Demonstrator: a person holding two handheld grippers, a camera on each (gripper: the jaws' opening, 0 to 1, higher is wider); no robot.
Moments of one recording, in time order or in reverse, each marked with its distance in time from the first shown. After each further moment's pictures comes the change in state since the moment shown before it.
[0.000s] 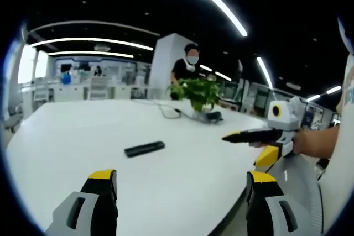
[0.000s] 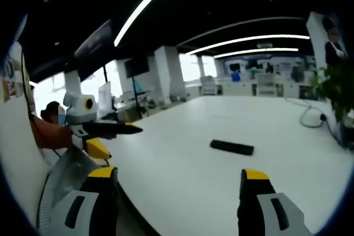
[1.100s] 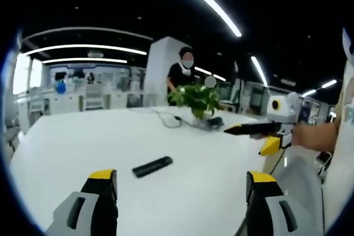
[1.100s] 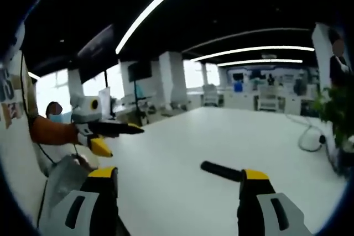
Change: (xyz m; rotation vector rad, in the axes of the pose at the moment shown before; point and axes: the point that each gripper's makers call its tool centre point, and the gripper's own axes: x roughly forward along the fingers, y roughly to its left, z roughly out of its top) left arm 0.015 0.030 0.046 0.073 -0.015 -0.040; right arm 0.010 -0.029 0.058 -0.088 -0.039 0.005
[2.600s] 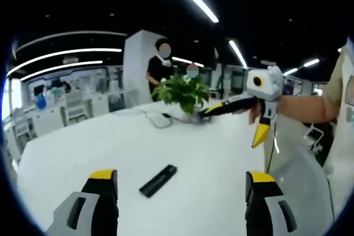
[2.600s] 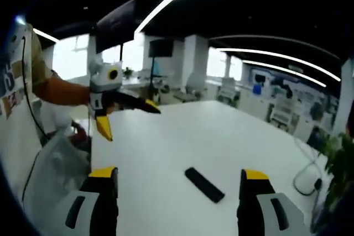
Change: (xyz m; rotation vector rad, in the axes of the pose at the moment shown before) left arm 0.041 0.041 0.036 0.138 0.087 -0.136; right arm 0.036 -0.044 0.034 -0.228 0.155 0.105
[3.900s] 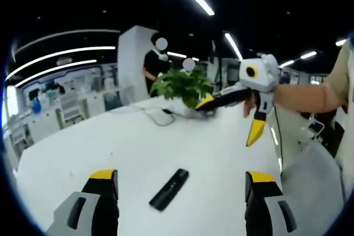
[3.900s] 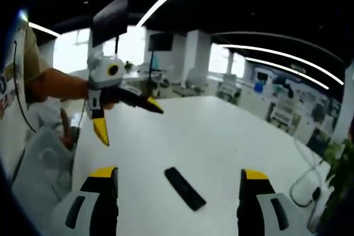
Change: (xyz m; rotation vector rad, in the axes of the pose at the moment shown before) left arm 0.055 0.039 -0.002 0.034 0.047 -0.028; right arm 0.040 -0.056 -0.009 -0.029 0.046 0.011
